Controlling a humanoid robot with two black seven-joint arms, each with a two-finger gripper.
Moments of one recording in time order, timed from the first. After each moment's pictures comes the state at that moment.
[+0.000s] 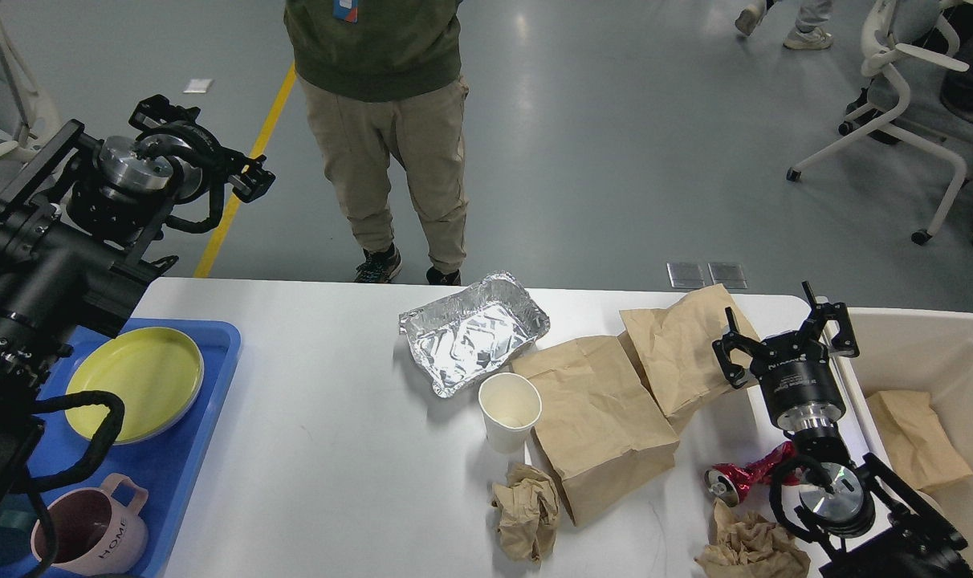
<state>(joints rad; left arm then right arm) -1.04 0.27 -1.05 -0.60 -0.14 0.40 0.22 0.26 -0.18 1.21 0.82 -0.13 0.38 0.37</state>
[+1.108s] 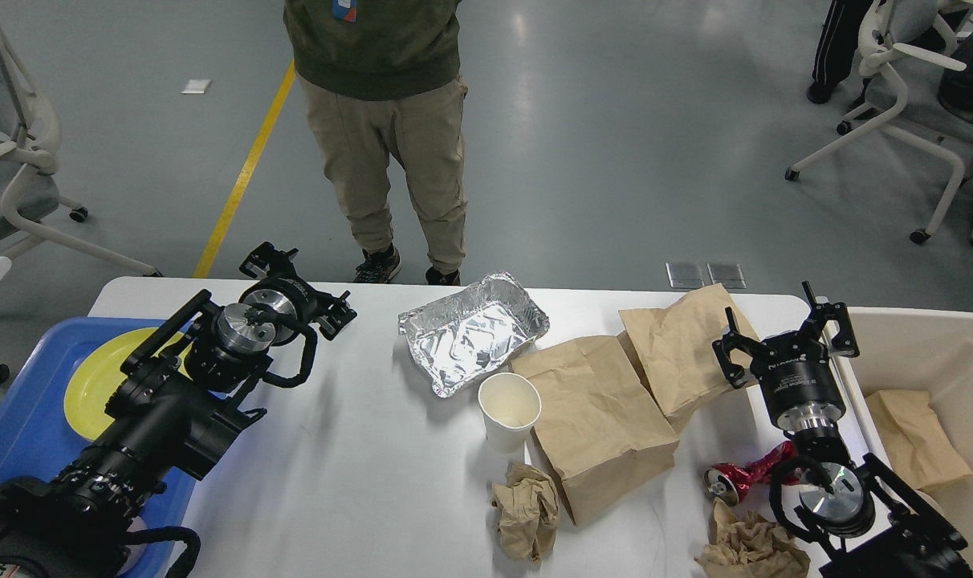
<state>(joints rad) -0.73 0.08 -1.06 -0.65 -0.05 0.27 0.10 0.26 -0.18 1.21 0.82 -0.13 0.38 0.37</state>
